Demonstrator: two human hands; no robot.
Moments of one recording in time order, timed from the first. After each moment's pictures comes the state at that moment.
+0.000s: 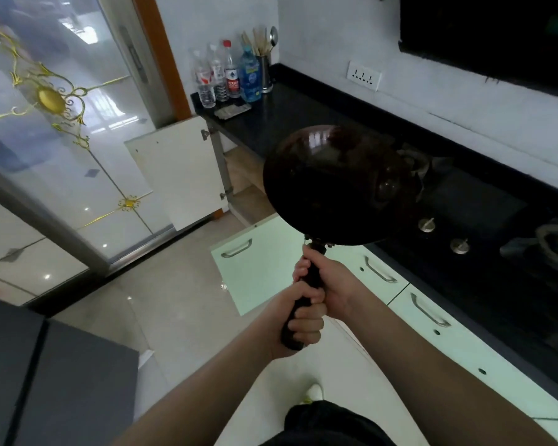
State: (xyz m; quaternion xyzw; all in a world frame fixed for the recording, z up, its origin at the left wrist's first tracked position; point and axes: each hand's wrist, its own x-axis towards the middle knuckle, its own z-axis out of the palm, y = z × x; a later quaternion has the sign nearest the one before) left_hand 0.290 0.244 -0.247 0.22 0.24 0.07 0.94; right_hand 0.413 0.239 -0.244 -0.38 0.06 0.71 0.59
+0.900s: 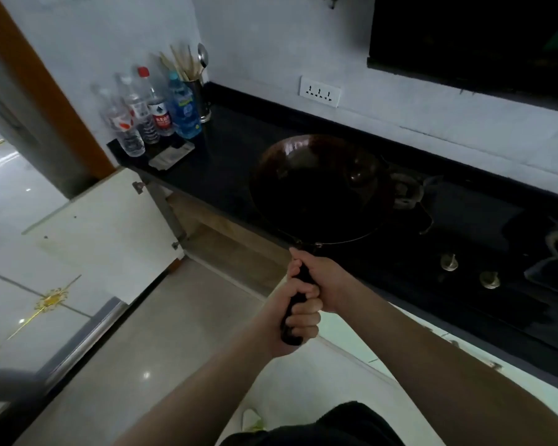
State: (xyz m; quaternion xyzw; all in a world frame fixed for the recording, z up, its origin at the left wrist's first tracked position) left_hand 0.362 0.529 -0.266 0.19 0.19 -0.07 0.96; right_hand 0.477 0.492 -0.261 -0.45 0.09 0.63 0.63
